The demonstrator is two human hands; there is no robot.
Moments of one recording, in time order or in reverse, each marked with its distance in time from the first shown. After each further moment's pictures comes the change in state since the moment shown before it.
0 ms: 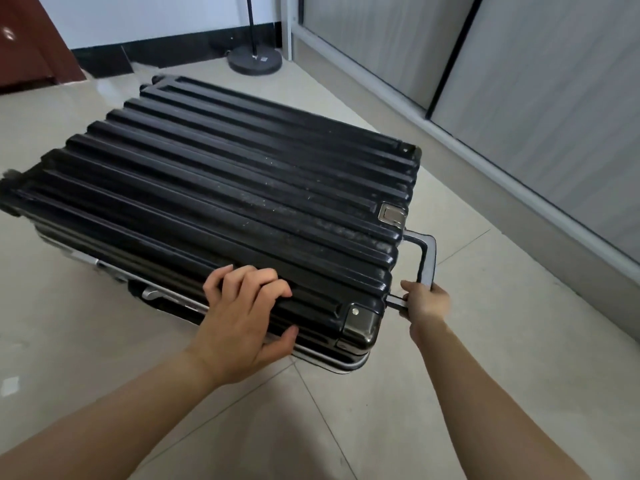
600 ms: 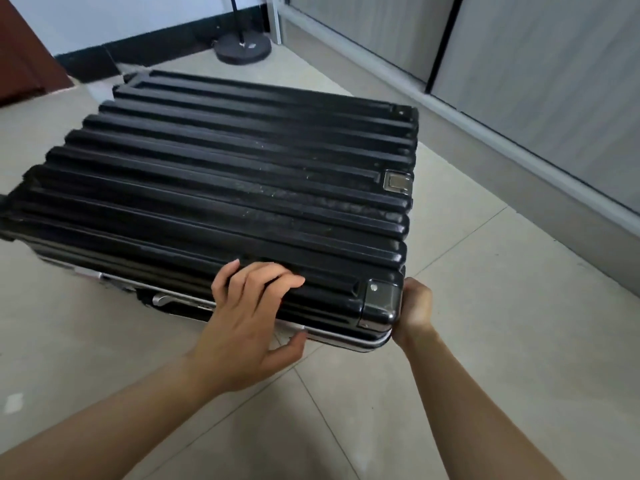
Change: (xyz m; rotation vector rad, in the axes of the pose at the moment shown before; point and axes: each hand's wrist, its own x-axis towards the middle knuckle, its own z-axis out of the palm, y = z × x) left_hand 0.022 0.014 0.012 -0.041 -0.057 0.049; right_hand 0.010 0.029 0.013 0.311 -0.319 0.153
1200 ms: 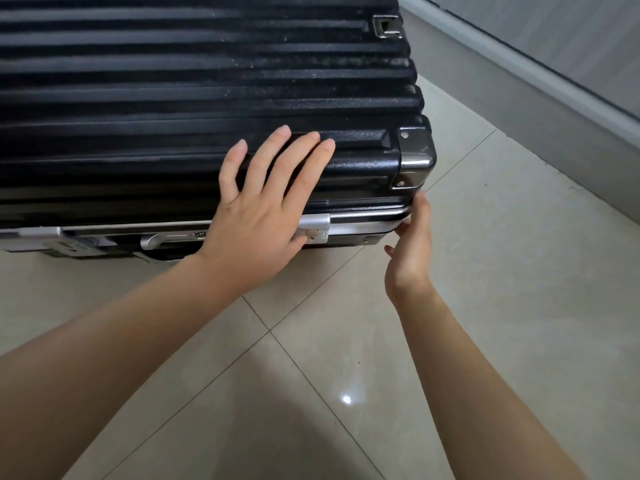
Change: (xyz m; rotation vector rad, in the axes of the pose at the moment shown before) left_hand 0.074 0.007 0.053 0.409 -0.061 0.123; right_hand -0.010 -0.011 0.003 -0.072 0.078 -0.392
